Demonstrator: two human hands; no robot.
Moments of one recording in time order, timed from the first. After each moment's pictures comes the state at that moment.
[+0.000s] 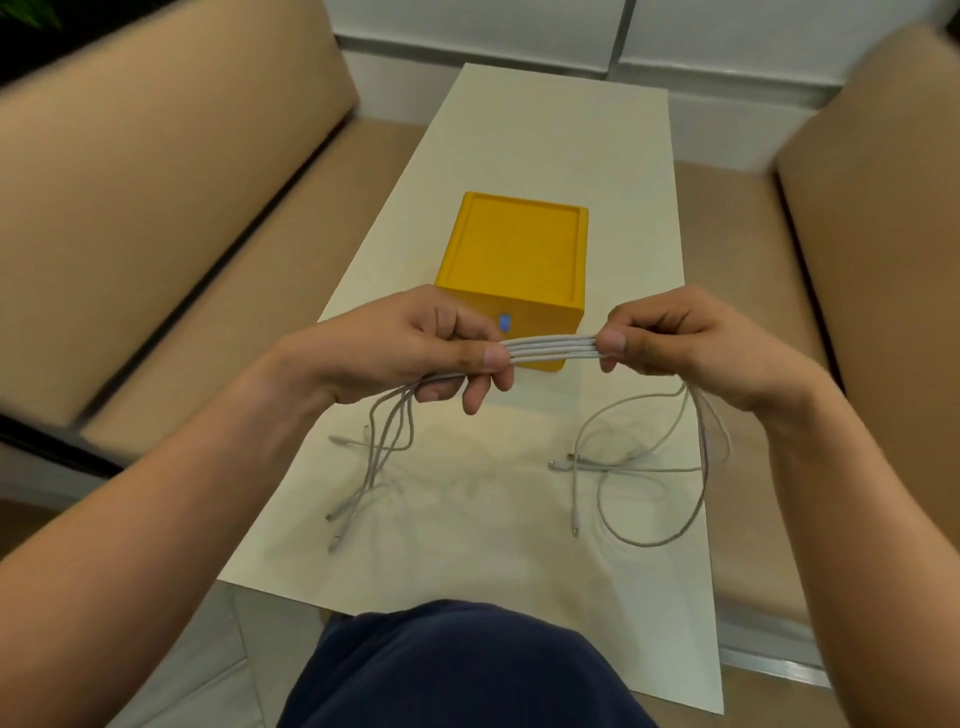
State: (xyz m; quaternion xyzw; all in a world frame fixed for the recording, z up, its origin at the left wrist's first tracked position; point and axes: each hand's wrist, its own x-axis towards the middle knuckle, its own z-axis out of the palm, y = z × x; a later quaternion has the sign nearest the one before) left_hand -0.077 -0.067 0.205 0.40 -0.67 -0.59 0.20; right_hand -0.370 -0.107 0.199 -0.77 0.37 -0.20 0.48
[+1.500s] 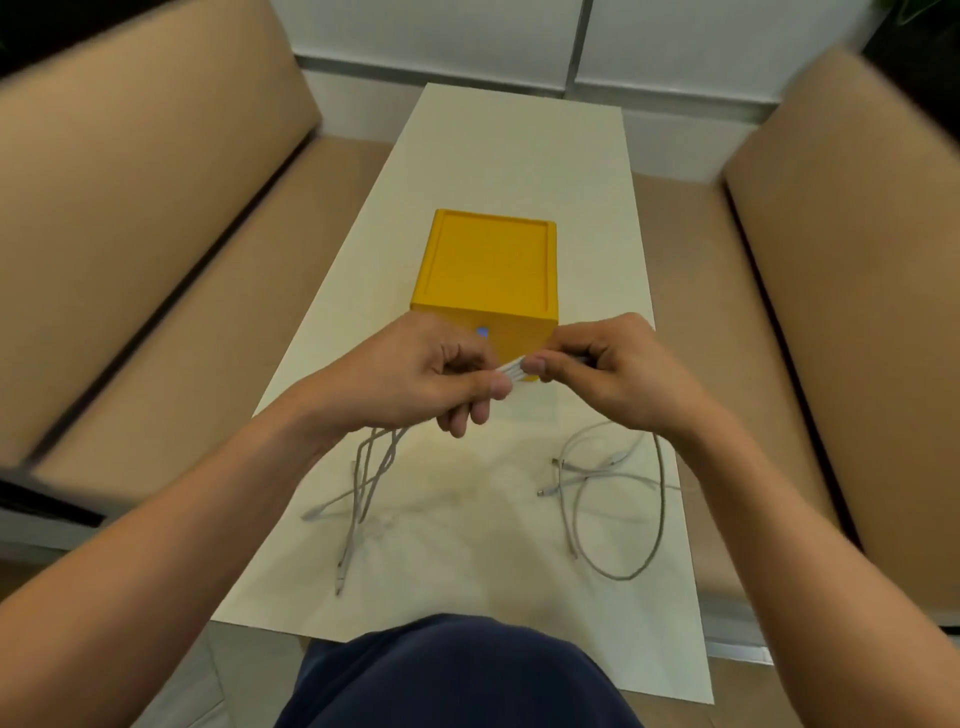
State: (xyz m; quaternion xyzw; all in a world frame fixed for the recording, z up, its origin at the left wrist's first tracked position) left_hand -0.091 -0.063 0.193 0.44 -0.74 -0.45 0.23; right_hand -0.335 -0.085 0.186 -0.83 0.43 -0.26 0.26
